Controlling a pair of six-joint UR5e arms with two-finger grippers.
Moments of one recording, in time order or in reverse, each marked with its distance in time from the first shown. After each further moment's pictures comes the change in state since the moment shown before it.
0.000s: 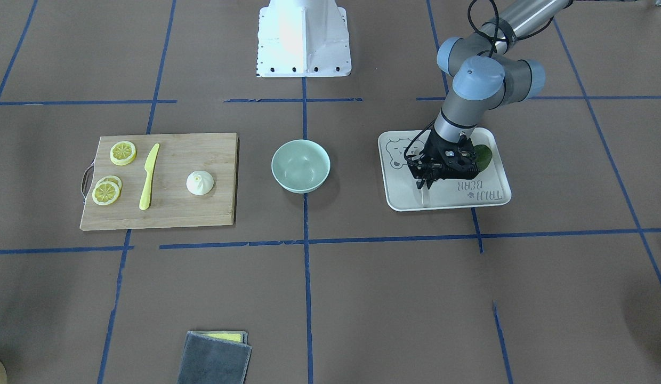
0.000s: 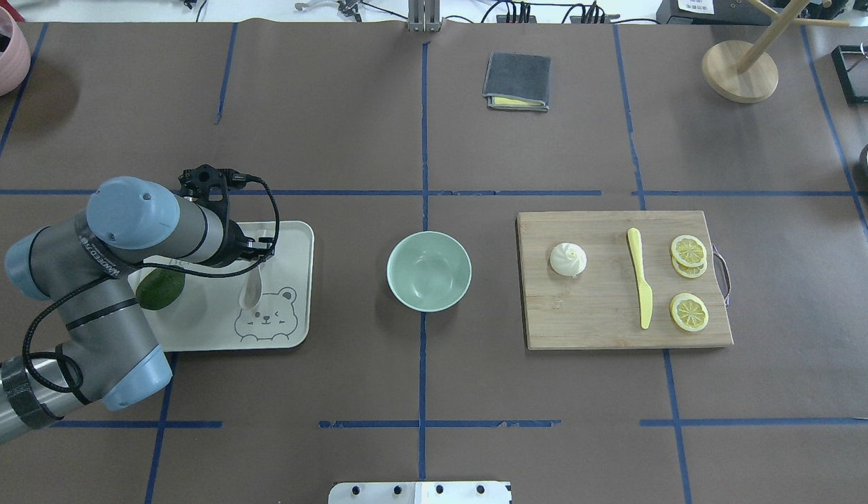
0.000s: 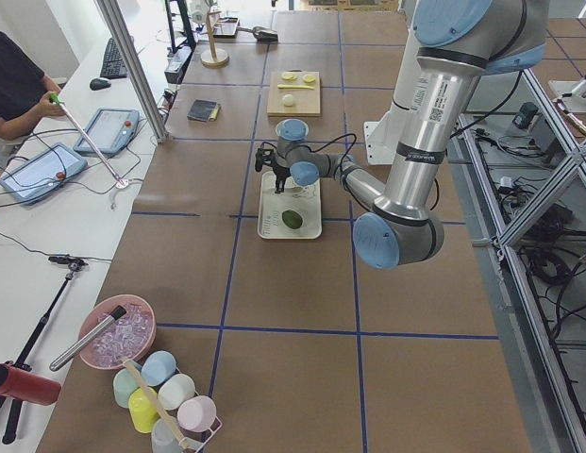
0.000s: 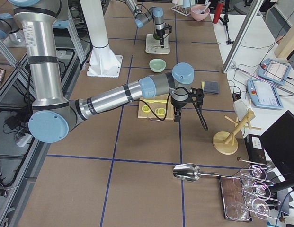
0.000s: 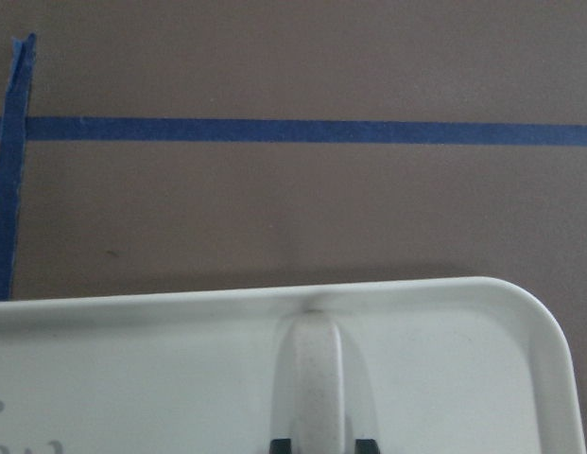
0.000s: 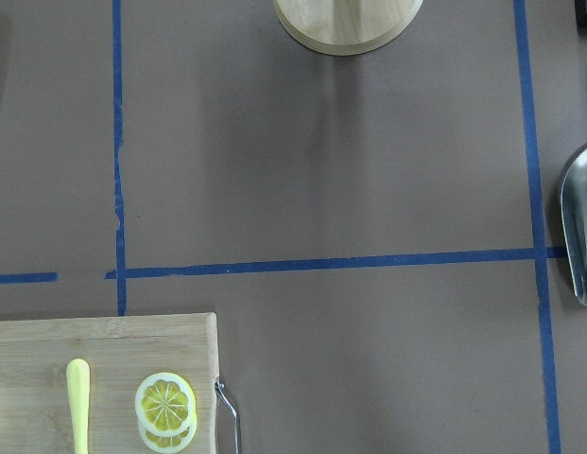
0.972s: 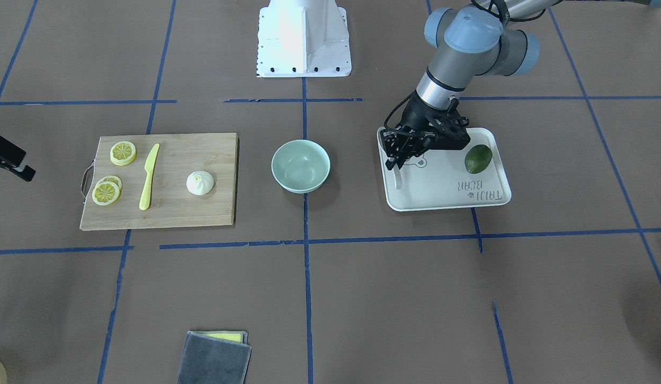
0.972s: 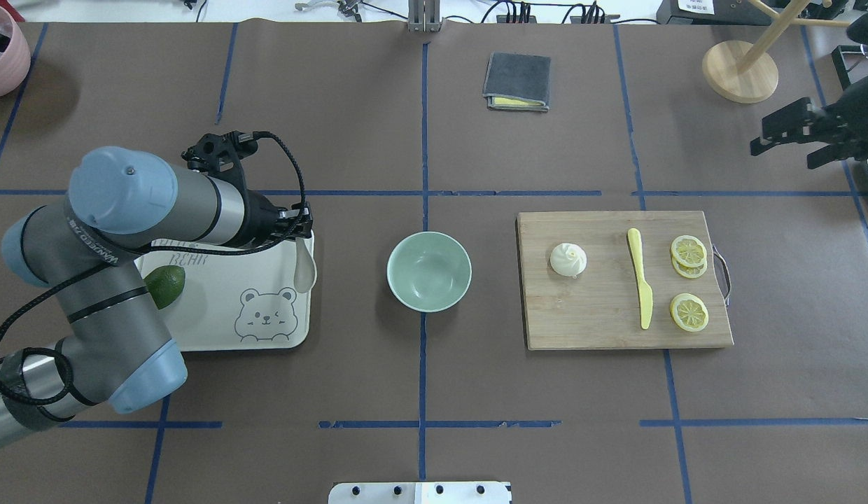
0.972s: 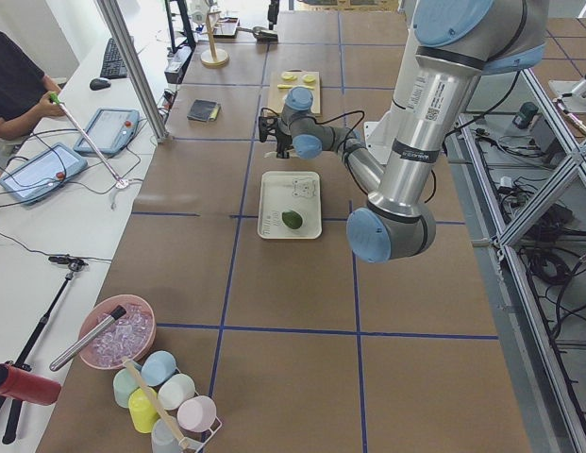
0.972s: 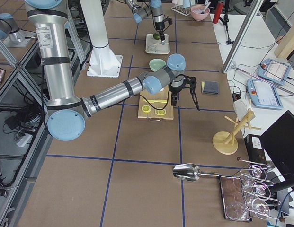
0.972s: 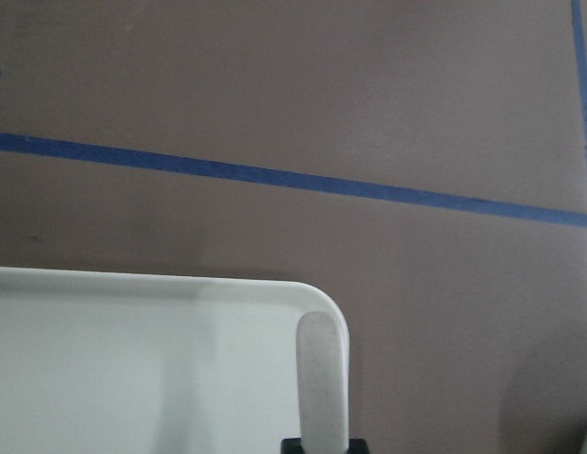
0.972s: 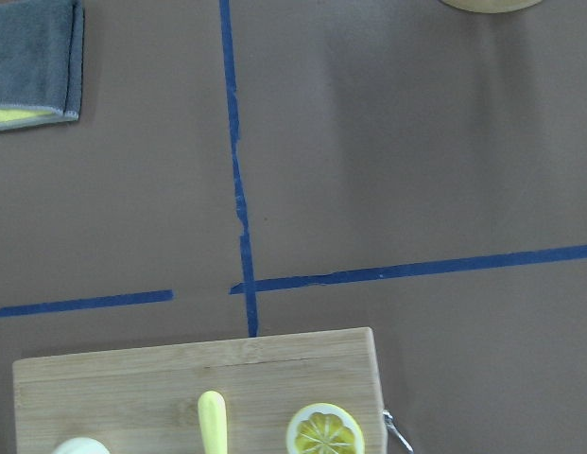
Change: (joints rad) left arm -0.003 -0.095 -0.141 0.018 -0.010 -0.332; right arm -0.296 0.033 0.020 0.332 -0.129 0.526
